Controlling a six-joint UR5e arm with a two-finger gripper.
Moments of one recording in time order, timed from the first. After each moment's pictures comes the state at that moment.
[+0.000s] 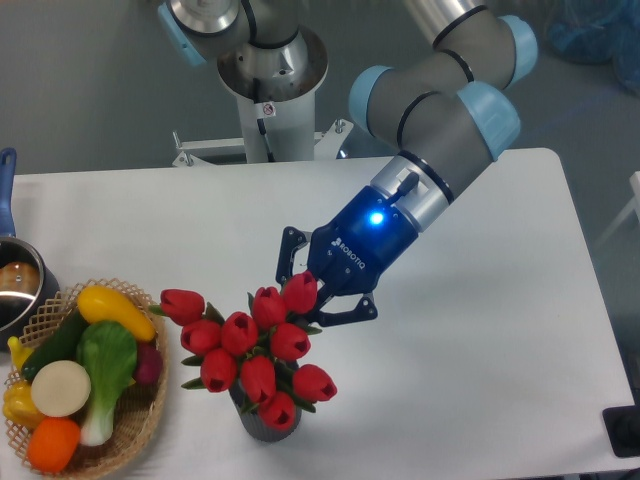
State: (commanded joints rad) arm 2.59 -1.94 -1.51 -0.85 0.33 0.97
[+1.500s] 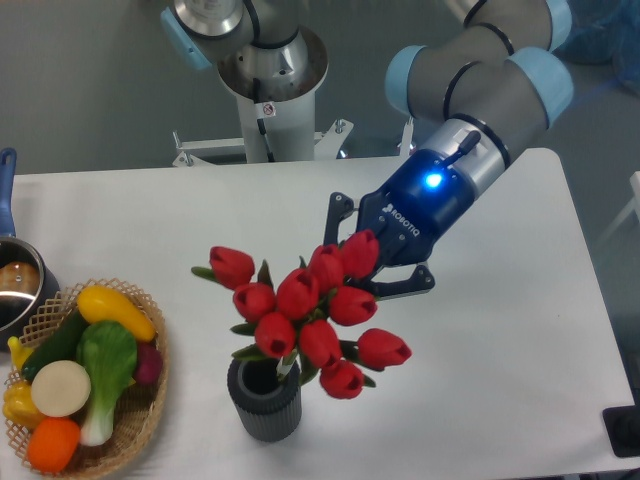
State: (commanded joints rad) arm 2.69 -1.93 -1.46 -0.85 0.18 0.93
